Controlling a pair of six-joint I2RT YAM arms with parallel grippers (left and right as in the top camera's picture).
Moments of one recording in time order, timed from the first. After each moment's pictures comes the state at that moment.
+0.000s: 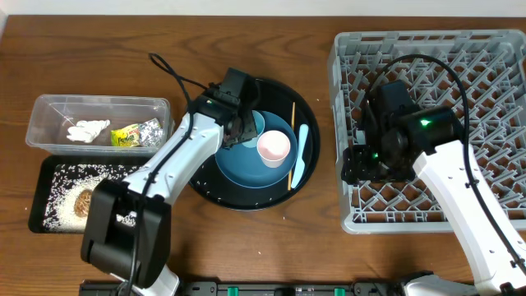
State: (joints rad) left arm -0.40 1.77 1.26 -0.73 -0.04 -0.63; right arm 0.32 1.44 1.32 -1.36 -0.14 0.25
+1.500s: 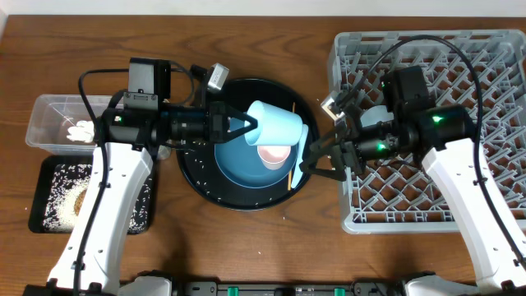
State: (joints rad) left arm -0.11 1.40 1.26 -0.82 1.13 -0.22; right arm 0.24 1.44 1.32 -1.13 -1.06 -0.34
